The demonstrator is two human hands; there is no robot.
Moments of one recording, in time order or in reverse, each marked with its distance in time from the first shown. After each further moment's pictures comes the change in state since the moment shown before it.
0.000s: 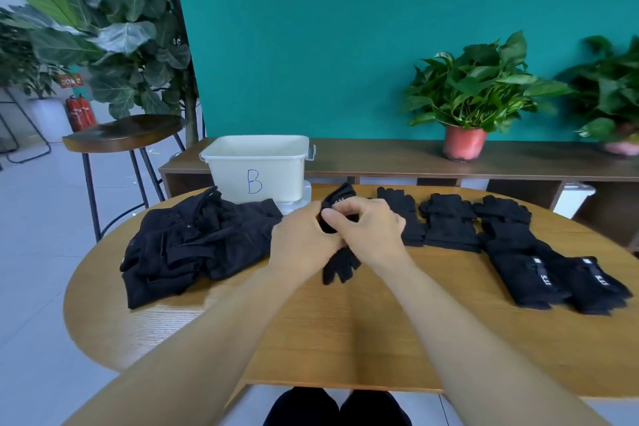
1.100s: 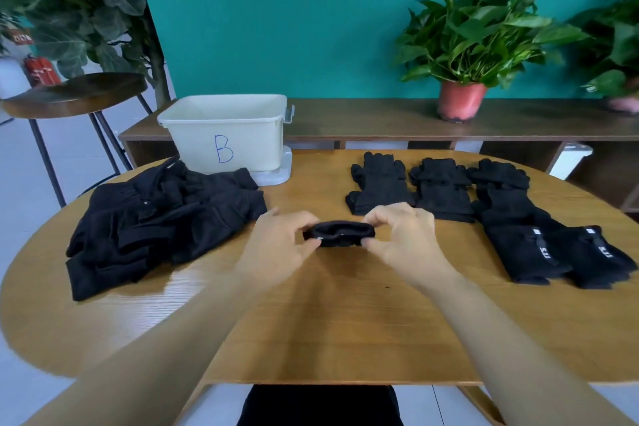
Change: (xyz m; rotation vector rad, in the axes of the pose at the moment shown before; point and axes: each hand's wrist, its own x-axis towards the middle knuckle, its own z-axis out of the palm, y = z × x) left_hand 0.017 -0.068 0.046 0.114 -0.125 0.292; right_hand -0.006 0.098 -0.034 -0.252 -0.145 -0.070
